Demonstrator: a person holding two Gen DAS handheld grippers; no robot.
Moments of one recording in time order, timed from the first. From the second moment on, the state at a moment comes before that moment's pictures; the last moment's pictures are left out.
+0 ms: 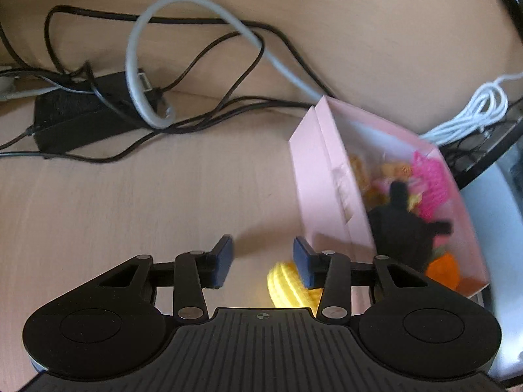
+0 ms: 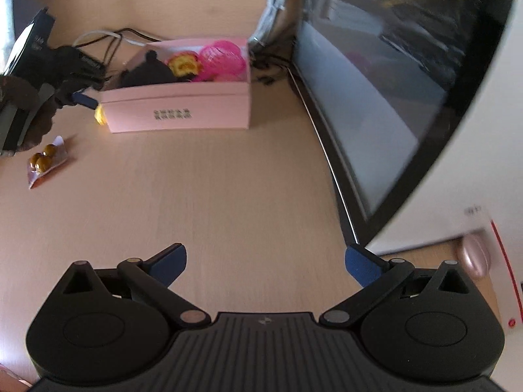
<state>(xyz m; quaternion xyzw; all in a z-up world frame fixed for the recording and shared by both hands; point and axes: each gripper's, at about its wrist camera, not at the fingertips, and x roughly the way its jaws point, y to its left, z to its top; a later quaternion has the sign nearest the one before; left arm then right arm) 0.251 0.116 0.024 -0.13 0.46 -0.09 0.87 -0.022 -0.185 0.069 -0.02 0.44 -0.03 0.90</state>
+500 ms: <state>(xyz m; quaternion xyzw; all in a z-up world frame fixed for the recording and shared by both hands) 0.128 0.142 0.068 -0.05 0.41 -0.23 0.88 -0.003 -0.149 0.072 -0.03 0.43 0.03 0.90</state>
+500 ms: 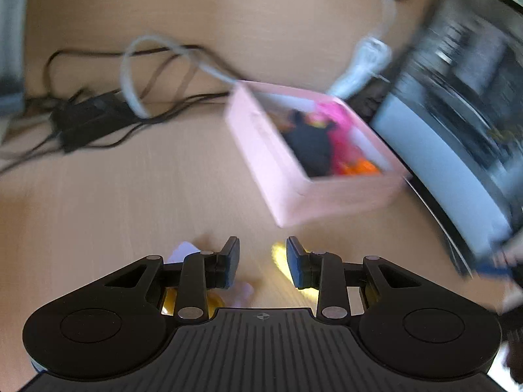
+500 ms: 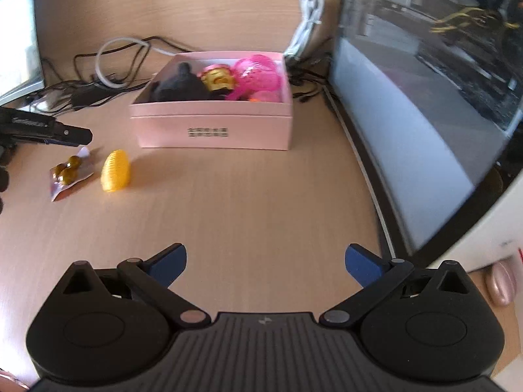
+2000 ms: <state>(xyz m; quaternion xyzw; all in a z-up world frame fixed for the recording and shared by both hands) 0.108 0.095 0.051 -0.08 0.43 -0.15 0.88 0.004 -0.141 0.049 -0.03 0.46 0.07 0.89</state>
